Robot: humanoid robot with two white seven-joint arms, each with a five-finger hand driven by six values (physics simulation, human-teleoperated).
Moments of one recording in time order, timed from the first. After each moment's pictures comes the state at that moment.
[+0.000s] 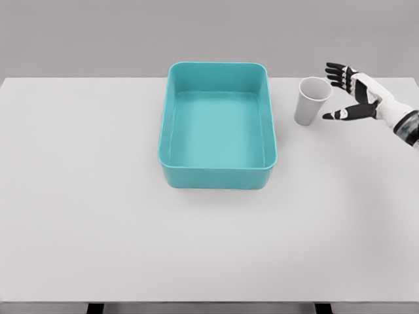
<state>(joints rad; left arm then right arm) 0.01 0.00 -0.15 -0.03 0.16 0.00 0.03 -0.76 -0.51 0.42 -0.60 -0.40 -0.39 0.61</state>
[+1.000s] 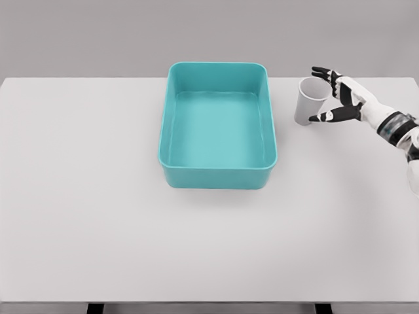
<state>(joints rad) 0.01 0.00 -0.15 -0.03 0.16 0.00 0.03 -0.78 -0.44 0.42 -0.55 -0.37 -0.38 0.61</state>
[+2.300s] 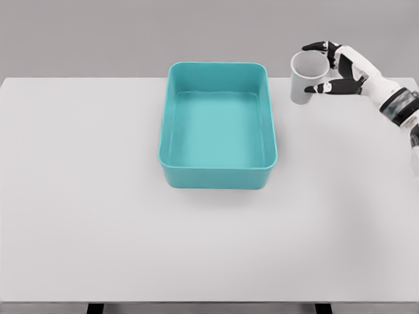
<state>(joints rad) 0.01 0.00 -0.15 -0.03 0.16 0.00 0.03 -0.76 -0.47 0.37 -0.80 -0.36 -0.41 0.61</state>
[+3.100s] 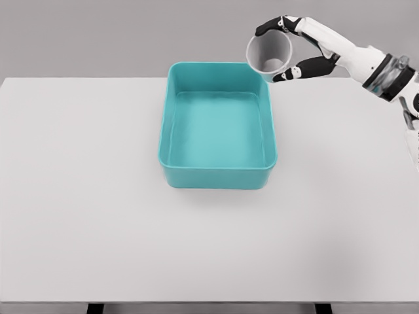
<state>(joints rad) 0.01 0.00 -0.15 -0.03 0.16 0.00 0.03 -0.74 -0.48 0.36 -1.26 -0.10 -0.41 0.61</state>
